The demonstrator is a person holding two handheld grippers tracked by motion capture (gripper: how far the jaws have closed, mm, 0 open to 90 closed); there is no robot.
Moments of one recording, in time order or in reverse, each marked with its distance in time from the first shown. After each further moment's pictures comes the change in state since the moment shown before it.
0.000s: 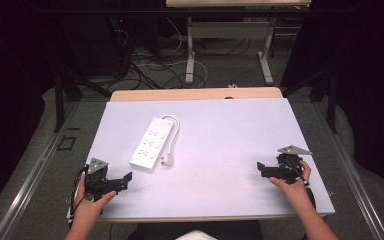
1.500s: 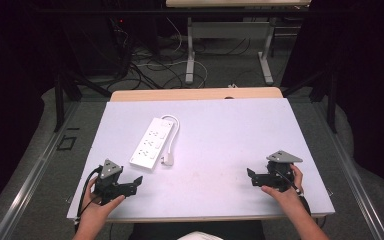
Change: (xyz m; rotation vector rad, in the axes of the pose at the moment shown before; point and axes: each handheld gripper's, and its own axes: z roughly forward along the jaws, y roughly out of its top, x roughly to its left) left arm -0.039 0.009 -0.006 0.034 -0.065 0.174; right arm 0.039 0.000 -0.013 -0.045 0.048 -0.129
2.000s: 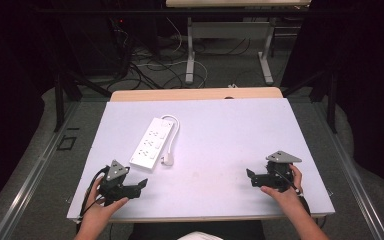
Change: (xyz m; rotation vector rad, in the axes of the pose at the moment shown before) left arm -0.010 0.002 0.006 0.018 -0.056 0.077; right arm 0.001 -0.001 0.002 0.001 0.006 -0.001
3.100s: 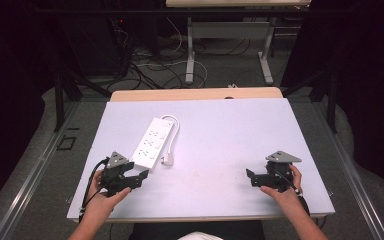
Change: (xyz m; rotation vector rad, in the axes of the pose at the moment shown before) left arm 0.001 0.030 -0.006 0.010 -0.022 -0.092; right arm 0.000 0.000 0.001 0.004 0.011 0.008
